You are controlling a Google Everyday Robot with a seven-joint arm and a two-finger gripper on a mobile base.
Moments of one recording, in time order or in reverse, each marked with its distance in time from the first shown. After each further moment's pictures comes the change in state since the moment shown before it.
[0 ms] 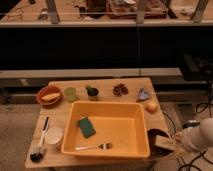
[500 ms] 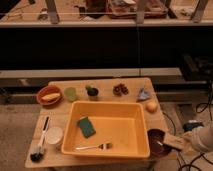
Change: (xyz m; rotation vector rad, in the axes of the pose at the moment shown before) arm 0.029 -0.016 -0.007 0.023 0.016 0.077
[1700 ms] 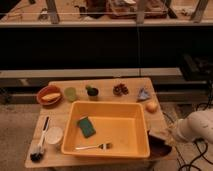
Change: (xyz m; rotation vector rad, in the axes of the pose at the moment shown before) arm -0.068 -0.015 0.030 0.020 -0.031 -0.017
